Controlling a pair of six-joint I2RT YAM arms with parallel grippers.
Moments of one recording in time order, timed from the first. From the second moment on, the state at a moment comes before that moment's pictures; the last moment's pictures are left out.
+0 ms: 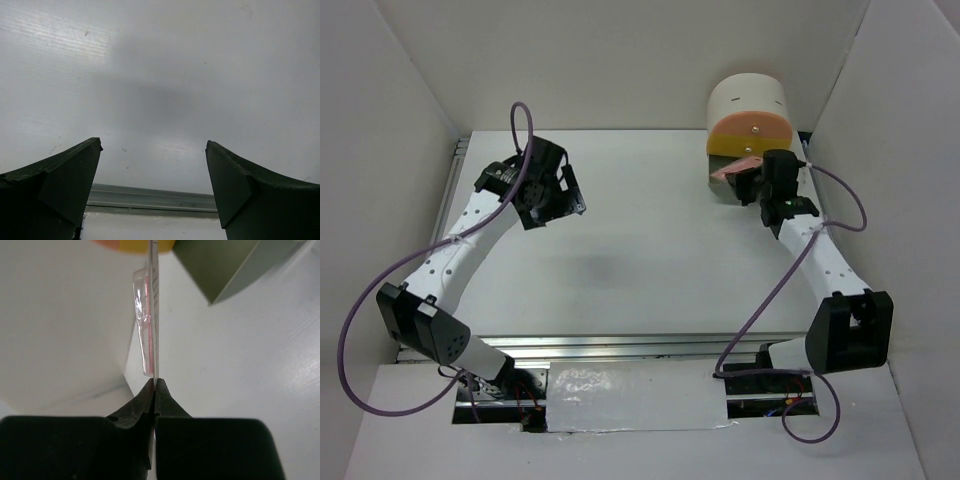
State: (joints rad) left arm -0.40 1.51 1.63 -1.10 -0.20 -0.71; right arm 0.12 1.36 1.07 -0.20 -0.01 1.32
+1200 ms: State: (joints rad) left arm -0.38 1.39 1.52 -1.18 -0.16 -0.68; right arm -0.05 1.87 1.42 -0.32 0.03 1.50
